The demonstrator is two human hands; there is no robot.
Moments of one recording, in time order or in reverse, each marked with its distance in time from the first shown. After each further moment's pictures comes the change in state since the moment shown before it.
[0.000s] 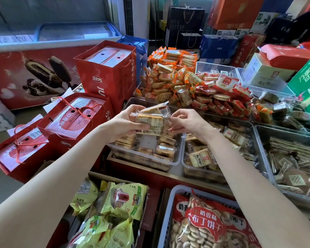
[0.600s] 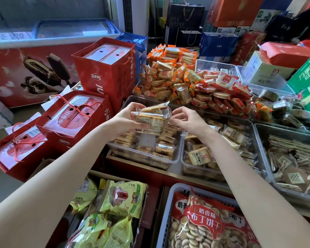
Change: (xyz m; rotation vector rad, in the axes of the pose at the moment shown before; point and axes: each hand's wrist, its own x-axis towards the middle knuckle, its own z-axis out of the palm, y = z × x) left_hand 0.005 -0.002 0.004 0.107 0.037 0.040; right_hand -0.004 0.009 -0.003 -0.210 0.040 -0.037
